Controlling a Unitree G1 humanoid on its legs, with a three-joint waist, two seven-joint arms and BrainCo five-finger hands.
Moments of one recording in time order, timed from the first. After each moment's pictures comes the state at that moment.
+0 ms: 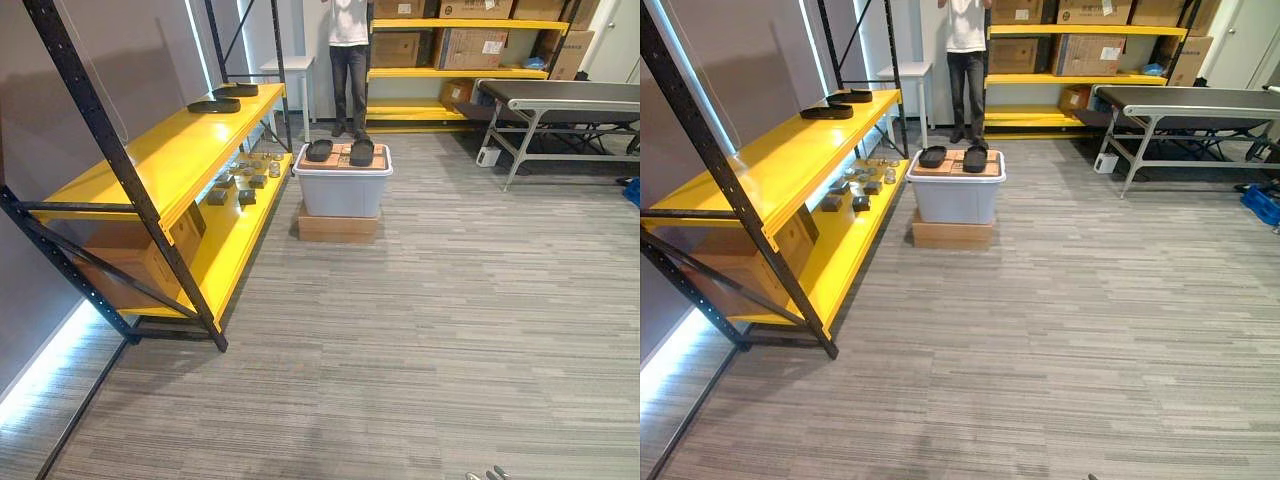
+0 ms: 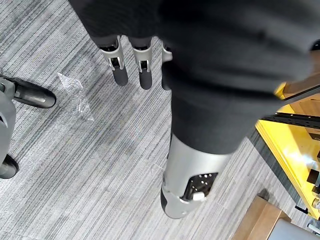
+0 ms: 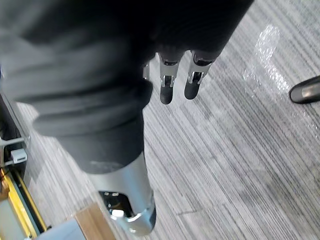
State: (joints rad) left arm 0.13 0.12 0.27 0.92 -0.42 -0.02 -0.12; right arm 0.07 -0.17 -0.43 0.96 0.43 -0.08 0.23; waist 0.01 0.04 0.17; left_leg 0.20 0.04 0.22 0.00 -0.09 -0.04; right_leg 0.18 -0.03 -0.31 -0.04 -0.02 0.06
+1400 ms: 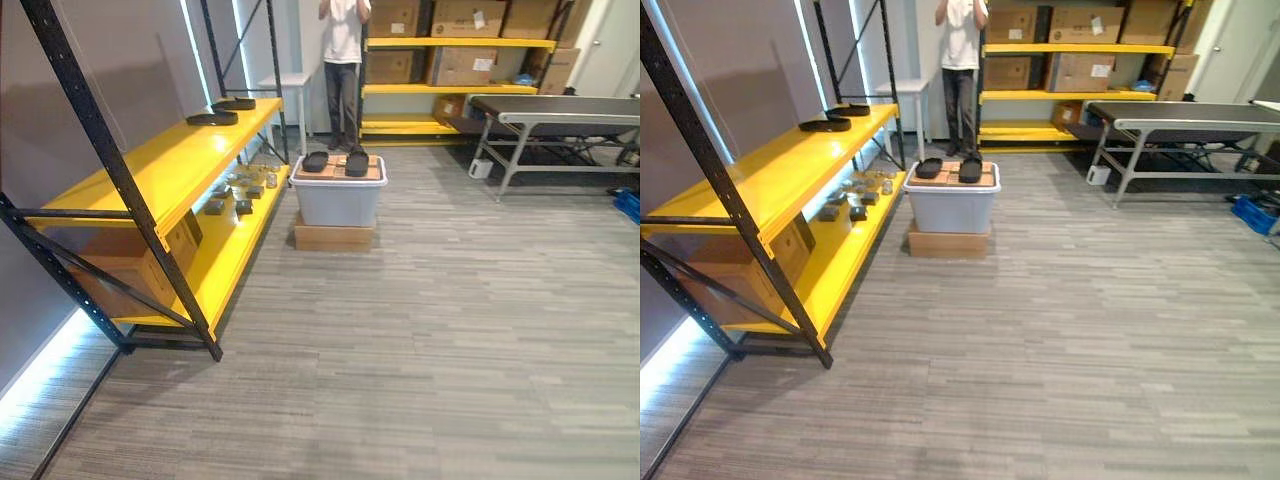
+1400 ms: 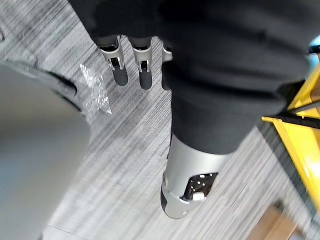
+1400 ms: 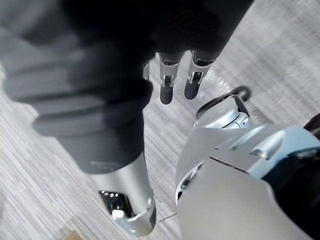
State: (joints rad) left arm 0.17 0.04 0.34 0.94 -0.43 0.06 -0.11; right arm 0.17 -0.08 -0.55 1.00 0.42 0.02 0.28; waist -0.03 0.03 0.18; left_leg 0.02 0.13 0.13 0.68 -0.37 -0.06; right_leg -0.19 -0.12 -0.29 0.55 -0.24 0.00
